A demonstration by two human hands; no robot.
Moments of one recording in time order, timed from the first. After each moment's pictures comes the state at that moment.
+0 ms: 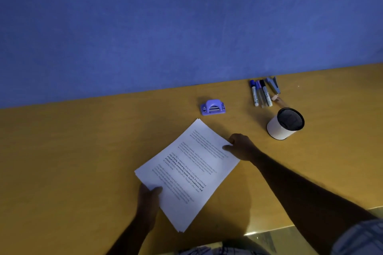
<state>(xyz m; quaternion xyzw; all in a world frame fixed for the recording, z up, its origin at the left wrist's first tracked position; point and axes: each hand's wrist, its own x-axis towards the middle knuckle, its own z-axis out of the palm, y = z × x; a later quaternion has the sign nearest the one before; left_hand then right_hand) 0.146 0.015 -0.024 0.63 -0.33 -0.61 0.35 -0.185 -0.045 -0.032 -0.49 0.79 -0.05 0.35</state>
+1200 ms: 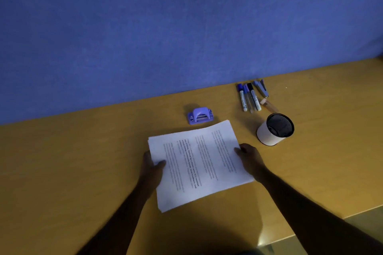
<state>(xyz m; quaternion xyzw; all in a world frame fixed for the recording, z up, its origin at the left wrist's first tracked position) 0.080 -0.097 -0.020 0.63 -0.49 -0.54 0.25 -0.221 -0.013 -0.046 -0.31 0.82 -0.29 0.38</state>
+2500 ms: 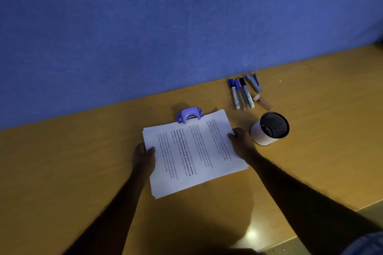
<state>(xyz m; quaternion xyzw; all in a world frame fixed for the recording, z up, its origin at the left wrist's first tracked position) 0.040 -0.154 -0.046 0.70 -0.50 -0.47 0.20 -0.251 -0.067 -0.053 -0.33 0.85 -0.26 0.33</state>
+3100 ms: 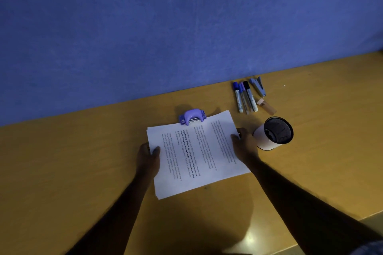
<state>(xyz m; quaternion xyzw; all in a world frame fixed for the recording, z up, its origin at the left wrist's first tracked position) 0.032 -0.151 -0.043 0.69 -0.52 -0.46 0.20 -0.246 -0.070 -0.053 -0.32 0.87 -0.26 0.27</state>
